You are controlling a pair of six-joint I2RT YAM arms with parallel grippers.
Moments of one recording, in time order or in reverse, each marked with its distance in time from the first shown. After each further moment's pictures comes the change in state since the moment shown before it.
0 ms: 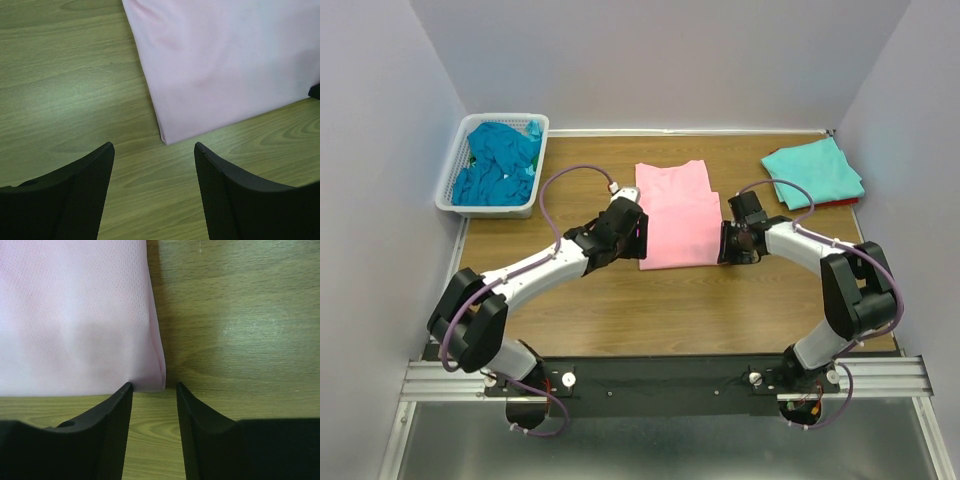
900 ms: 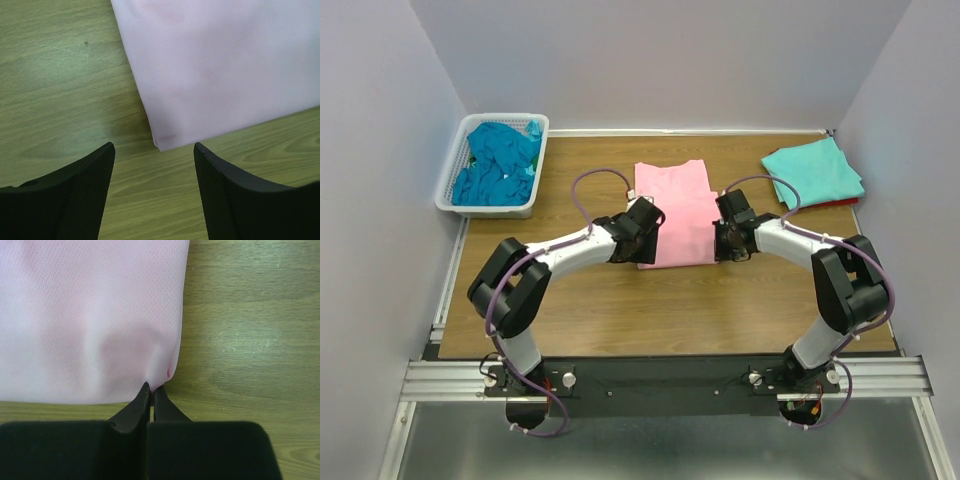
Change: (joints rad) left arm -0.015 0.245 0.138 -0.106 0.030 -0.034; right arm 0.069 0.060 0.048 0.018 0.047 -0.035
